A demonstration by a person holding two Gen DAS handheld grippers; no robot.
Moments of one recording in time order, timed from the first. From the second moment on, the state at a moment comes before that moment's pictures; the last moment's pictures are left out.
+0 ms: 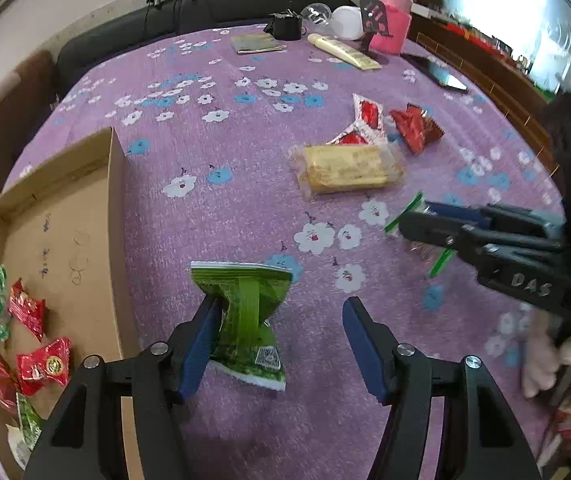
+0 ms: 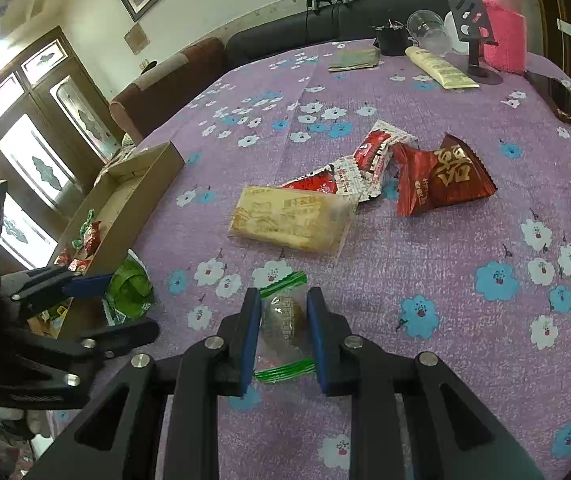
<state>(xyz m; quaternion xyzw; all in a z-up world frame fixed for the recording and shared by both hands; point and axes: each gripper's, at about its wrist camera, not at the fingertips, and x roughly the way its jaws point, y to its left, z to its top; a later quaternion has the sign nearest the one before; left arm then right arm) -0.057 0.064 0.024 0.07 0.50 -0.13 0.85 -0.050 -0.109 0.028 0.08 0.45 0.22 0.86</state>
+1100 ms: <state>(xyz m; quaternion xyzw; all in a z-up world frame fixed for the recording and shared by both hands) -0.104 0.162 0.104 -0.11 0.41 -0.17 0.89 -0.073 -0.086 0.079 0.07 0.42 0.23 0.87</state>
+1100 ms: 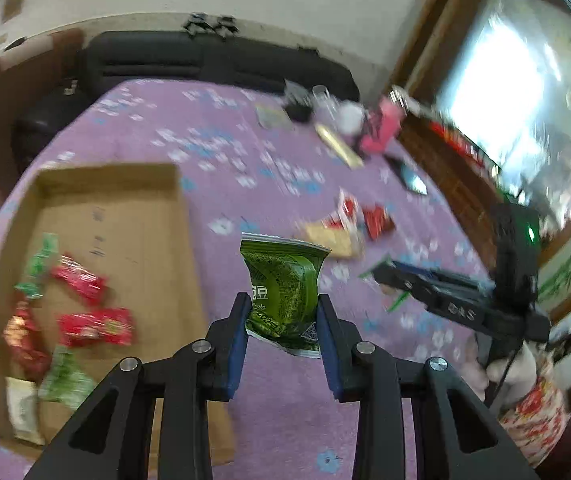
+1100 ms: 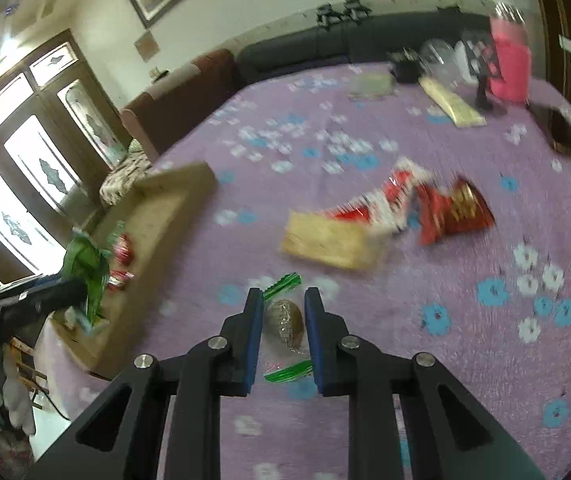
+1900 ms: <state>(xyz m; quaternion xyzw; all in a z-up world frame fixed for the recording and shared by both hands) 0.013 0.304 0.064 -0.13 0.46 -0.05 0.88 -0.002 0.136 0.085 0.03 0.47 0.31 0.82</state>
